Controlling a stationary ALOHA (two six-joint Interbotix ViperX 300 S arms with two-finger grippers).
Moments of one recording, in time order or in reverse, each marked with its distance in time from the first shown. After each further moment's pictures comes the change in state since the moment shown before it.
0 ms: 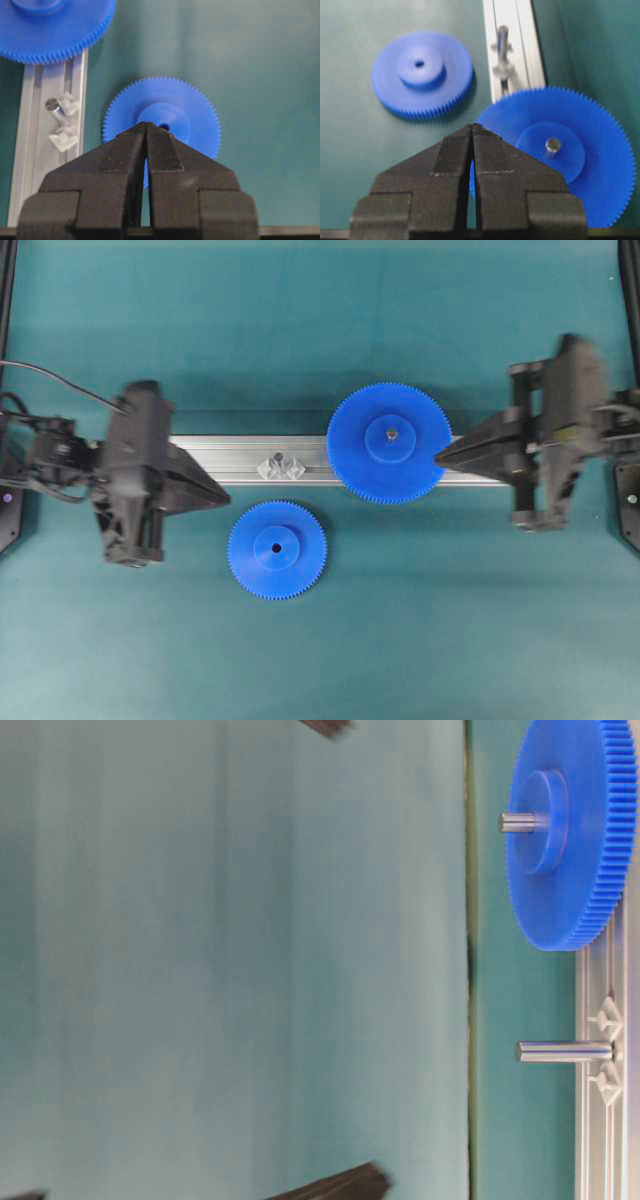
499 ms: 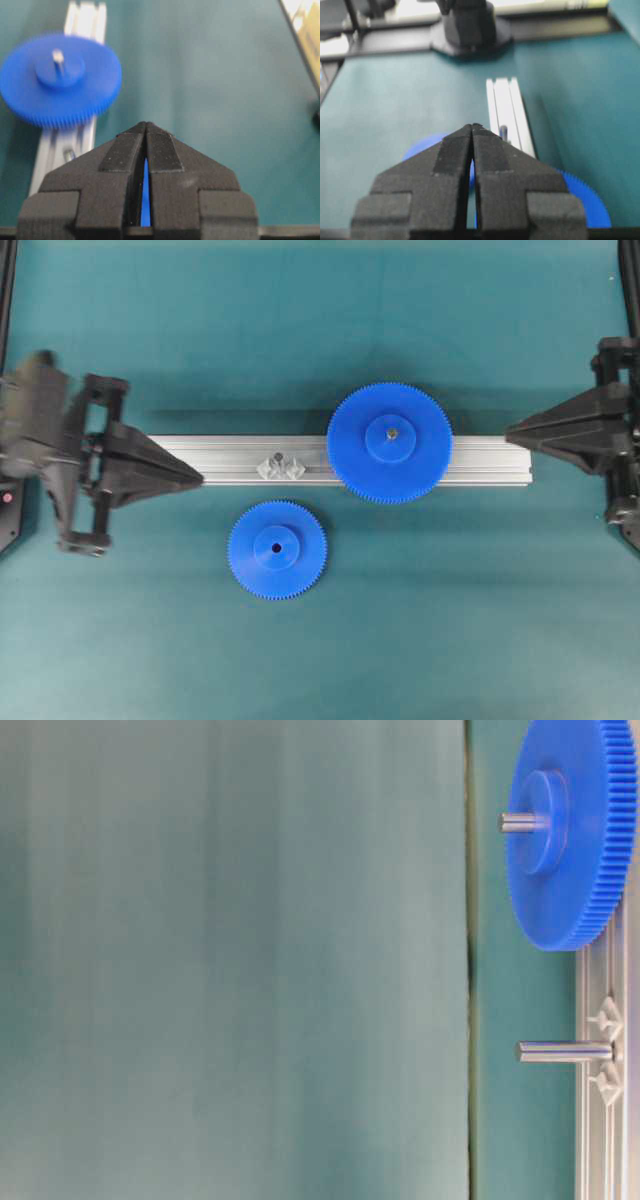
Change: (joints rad) left arm 0.014 -0.212 0.150 0.000 -0.229 -0.003; right arm 0.003 -0.402 0.133 0.015 -0.094 0.000
